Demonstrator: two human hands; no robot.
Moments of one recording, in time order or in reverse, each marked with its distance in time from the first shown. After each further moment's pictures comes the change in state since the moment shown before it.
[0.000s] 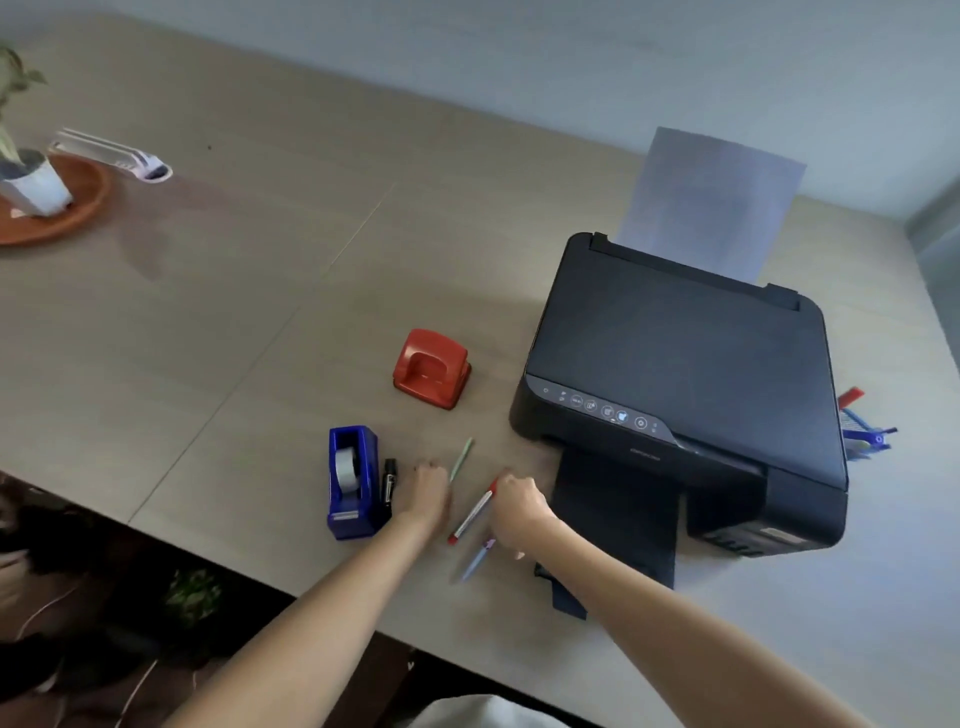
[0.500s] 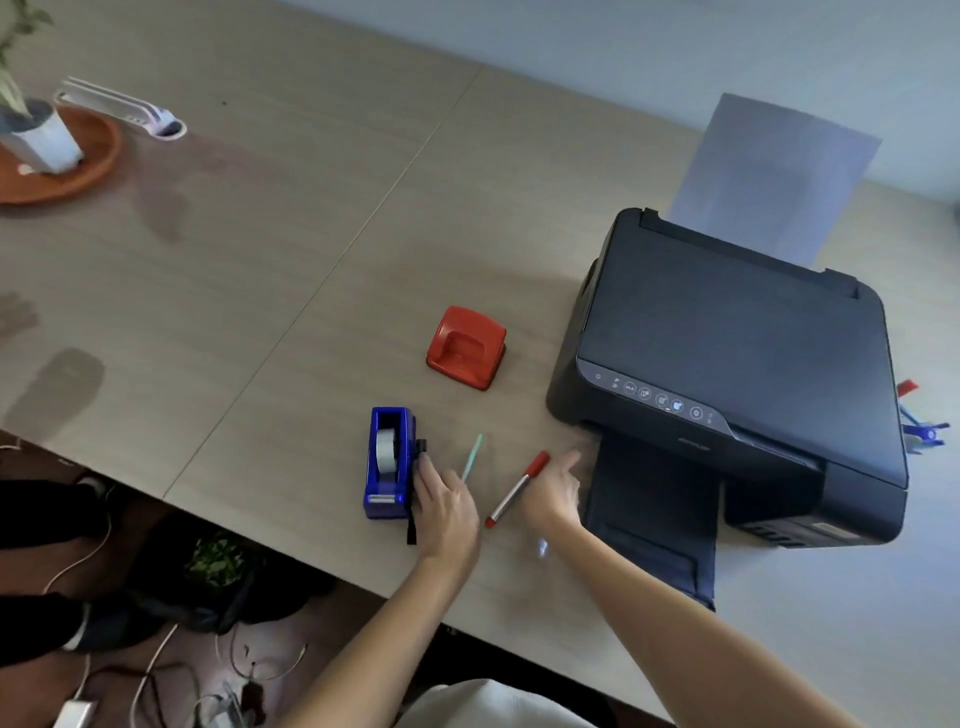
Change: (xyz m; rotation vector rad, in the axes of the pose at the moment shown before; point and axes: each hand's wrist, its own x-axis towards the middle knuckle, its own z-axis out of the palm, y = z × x) left_hand -0.038 -0.025 0.033 -0.107 0.262 -0.118; right_hand 0.018 -0.019 0.032 0.575 0.310 0.357
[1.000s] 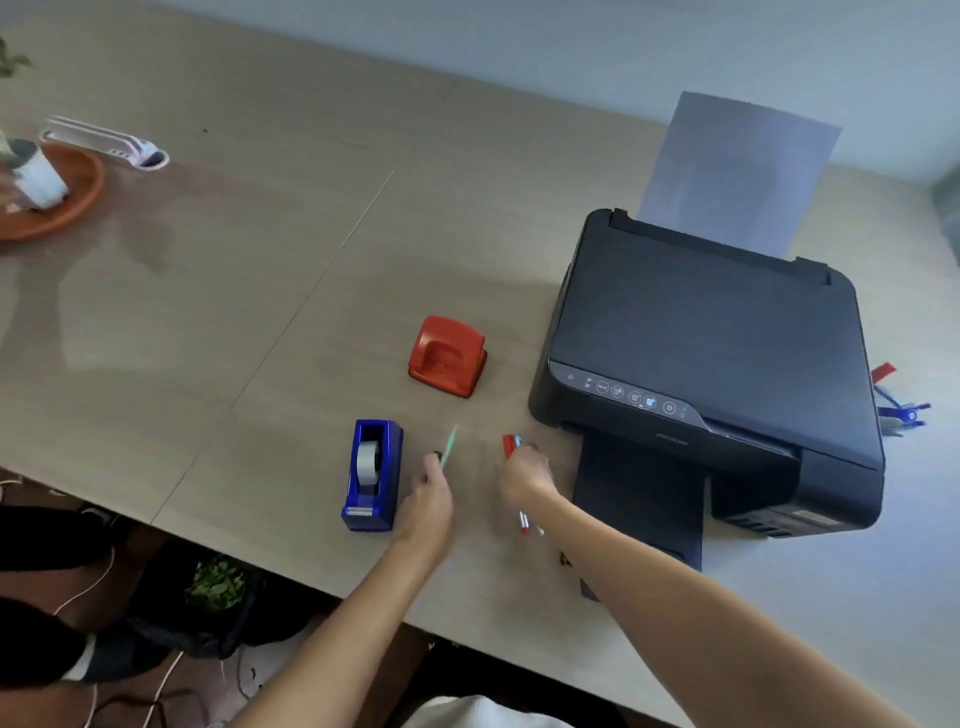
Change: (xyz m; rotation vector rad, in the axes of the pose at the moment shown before) left_hand 0.009 -0.004 -0.027 -0.122 -0.136 0.053; right_hand 0.024 -0.019 -0.001 -0.120 -0.142 -0.041
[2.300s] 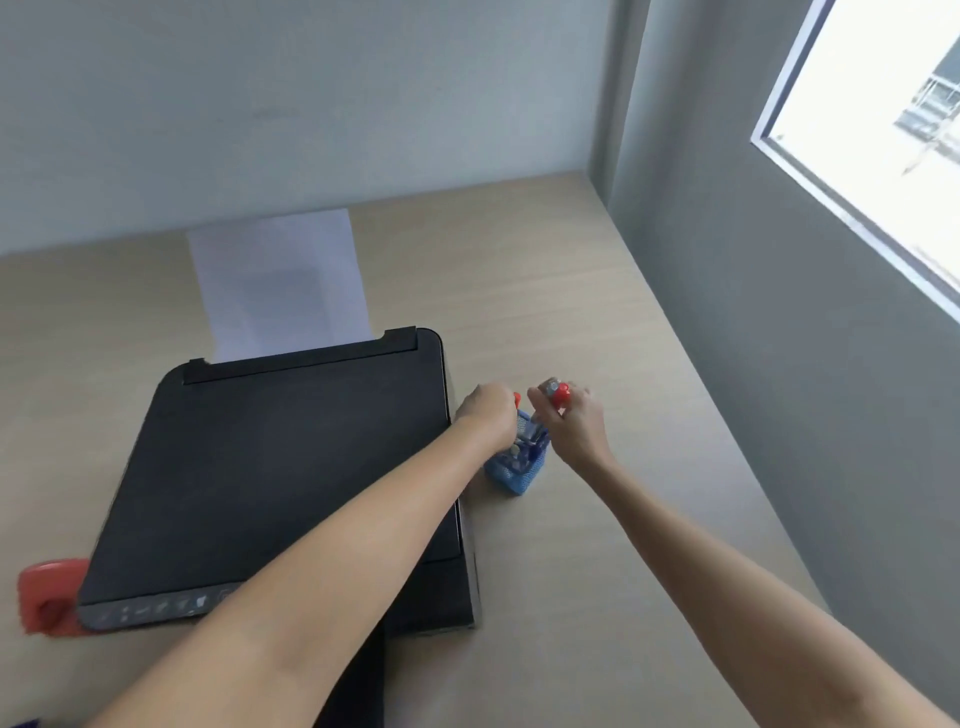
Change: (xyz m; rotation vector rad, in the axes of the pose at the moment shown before) left_hand 0.020 0.574 0.098 0.409 -0.248 0.502; right_hand 0.157 0.282 -0.424 0.490 0.576 -0.374
